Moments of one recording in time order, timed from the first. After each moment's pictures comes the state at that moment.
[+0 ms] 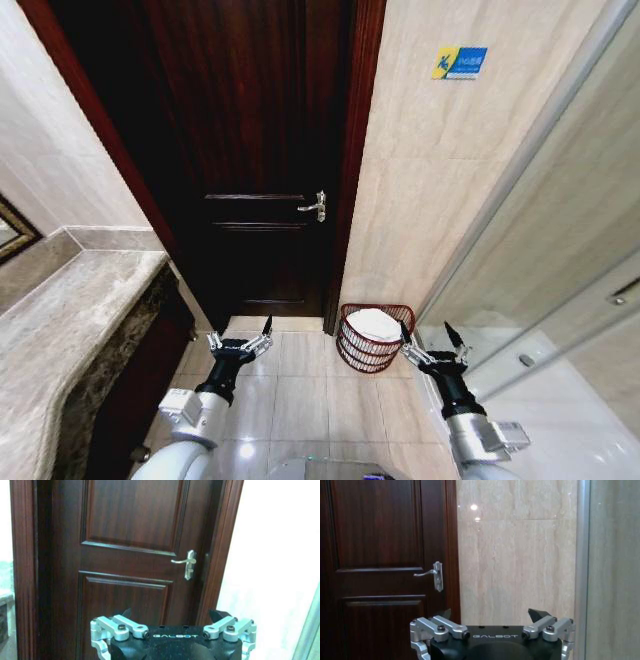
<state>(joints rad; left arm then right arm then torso) 1.91 -1.61 -0.57 -2.50 -0.12 0.18 0.14 -1.92 1.58 0.64 2.40 0.11 0.06 -0.13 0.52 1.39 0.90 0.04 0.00</state>
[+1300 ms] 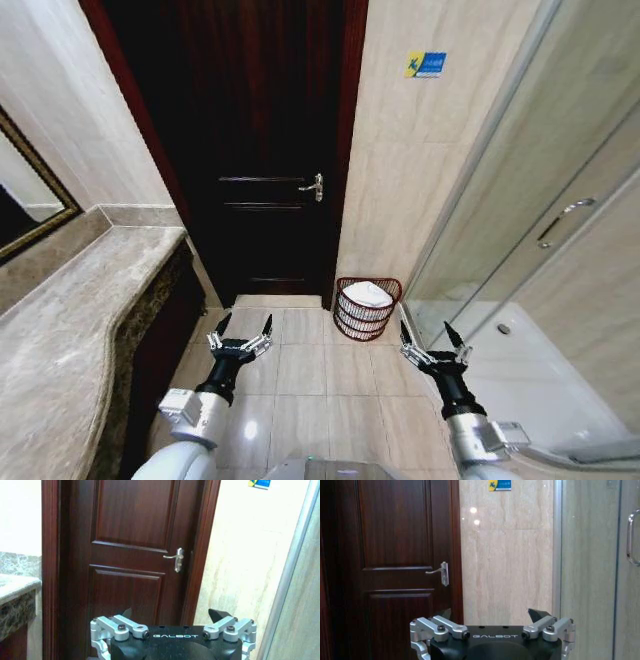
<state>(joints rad) 1.91 -1.61 -0.57 -2.50 -0.12 0.18 0.14 -1.92 1.58 0.64 2.40 0.11 0.06 -0.13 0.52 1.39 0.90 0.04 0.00</state>
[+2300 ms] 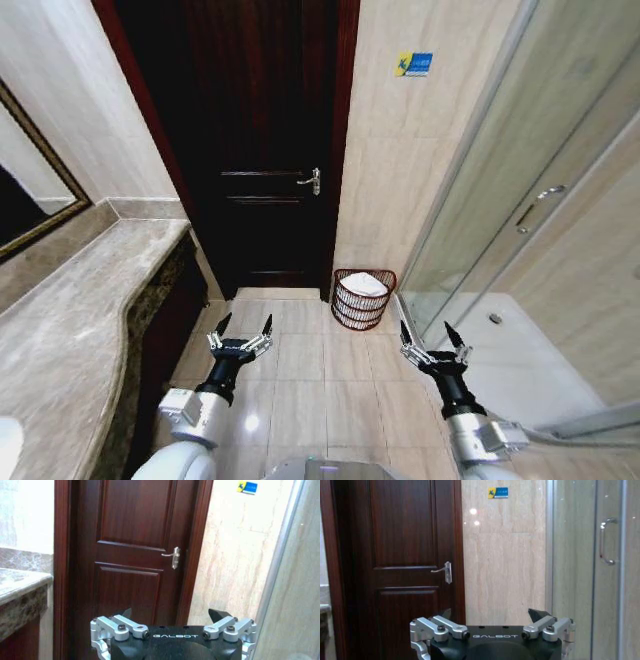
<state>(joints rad) 1.91 -1.61 -0.57 -2.50 -0.12 0.18 0.14 -1.92 1.58 0.64 2.40 0.11 0.06 -0.13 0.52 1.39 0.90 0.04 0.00</state>
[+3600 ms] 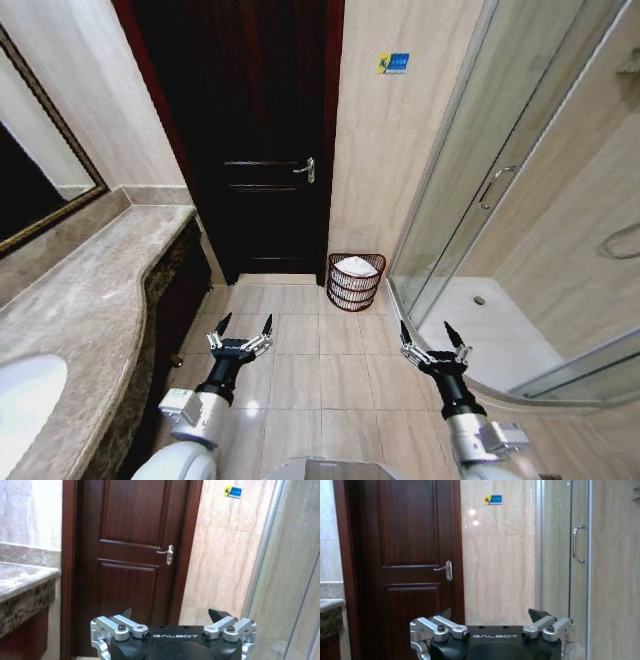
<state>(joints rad) 1.91 -1.61 -0.57 -2.50 -0.12 0.18 0.14 -1.92 1.58 0.64 2.40 0.11 0.06 -0.13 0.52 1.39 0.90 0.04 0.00</state>
